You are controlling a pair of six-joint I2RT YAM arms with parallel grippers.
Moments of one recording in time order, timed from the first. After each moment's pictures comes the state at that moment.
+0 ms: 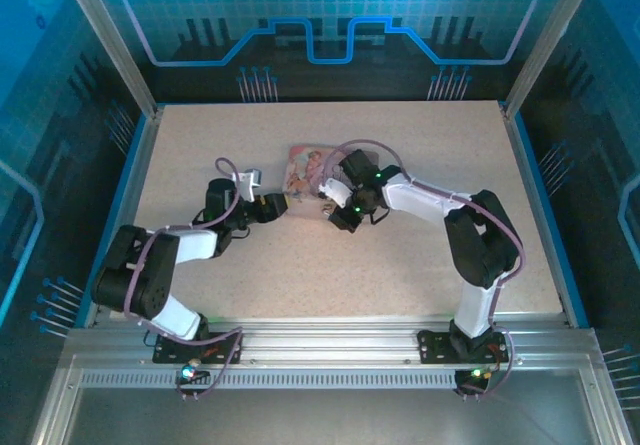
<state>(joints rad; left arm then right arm) -0.17 1.57 0.51 0.57 0.55 -0.54 0.59 1.84 1.27 -0.63 -0.36 -0.33</state>
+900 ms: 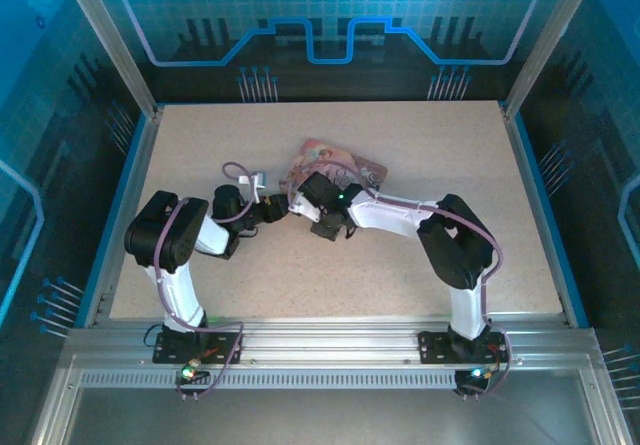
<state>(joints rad) -0.16 1.89 0.51 1.04 0.65 -0.64 0.83 1.94 1.34 -0.55 0.19 -0.35</state>
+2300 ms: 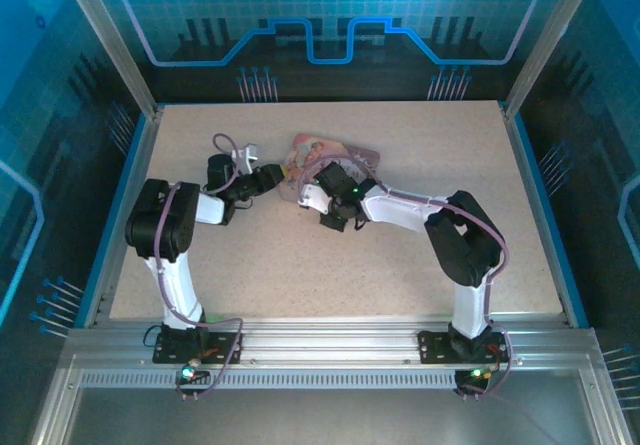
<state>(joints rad) -0.06 1.97 0.82 0.78 0.75 -0.74 0.73 1.92 1.29 -0.44 0.08 -0.52</state>
